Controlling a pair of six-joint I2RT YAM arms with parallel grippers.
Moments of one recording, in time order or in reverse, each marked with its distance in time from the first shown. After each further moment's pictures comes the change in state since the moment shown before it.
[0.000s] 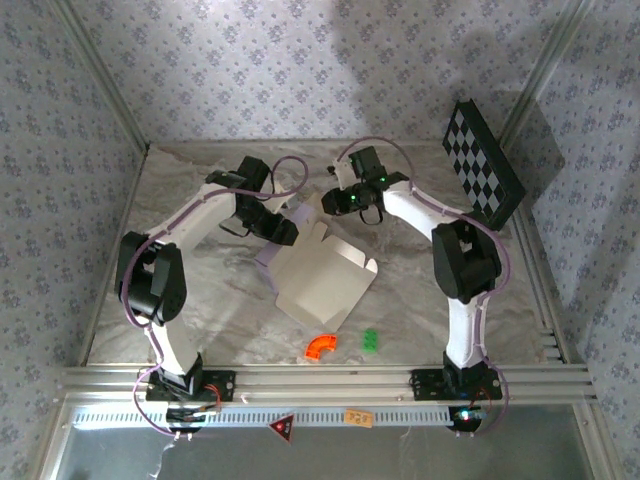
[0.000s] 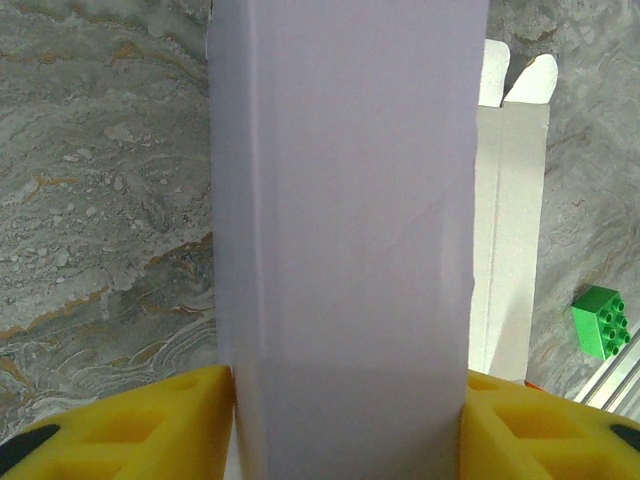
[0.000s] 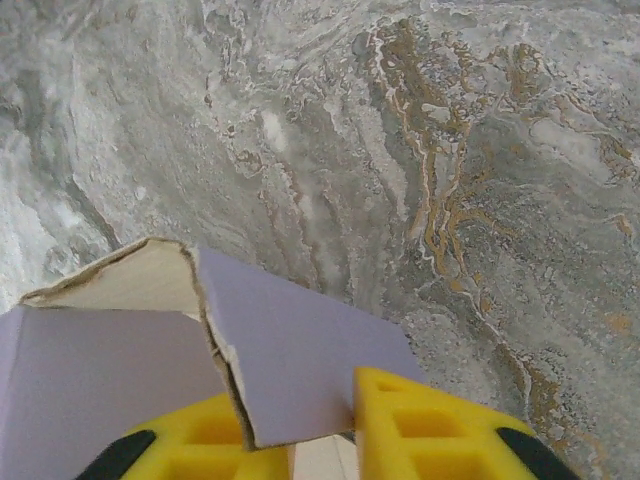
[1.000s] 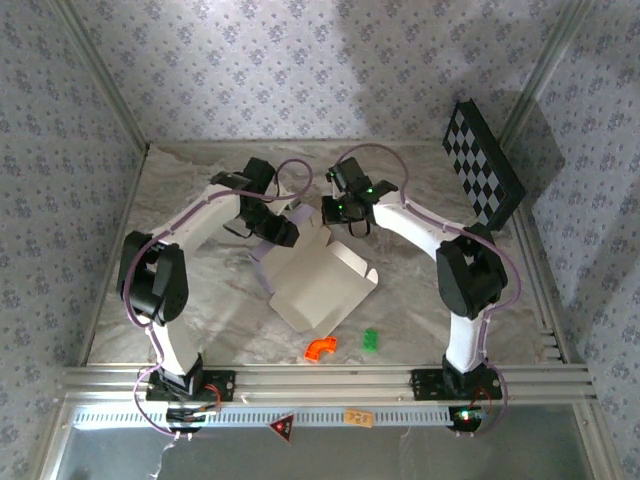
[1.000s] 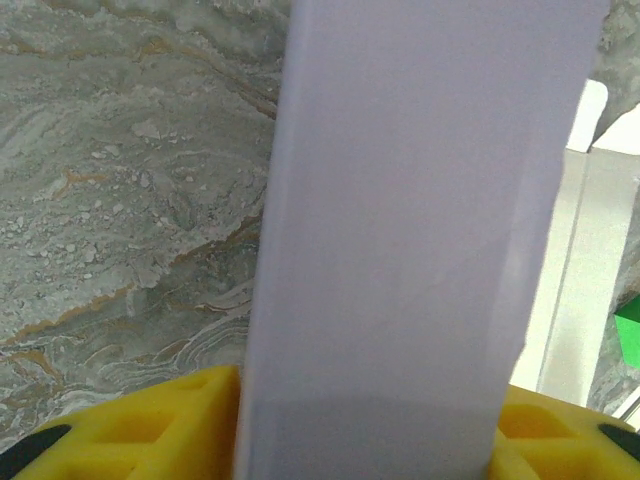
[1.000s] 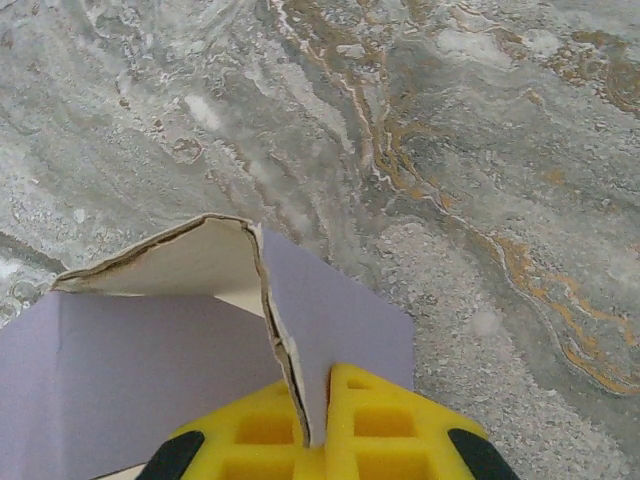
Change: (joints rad) left arm -0.026 0.006 0.002 0.010 -0.087 -0.016; right arm 0.129 -0.113 -0.054 -0.092 0.349 0.315
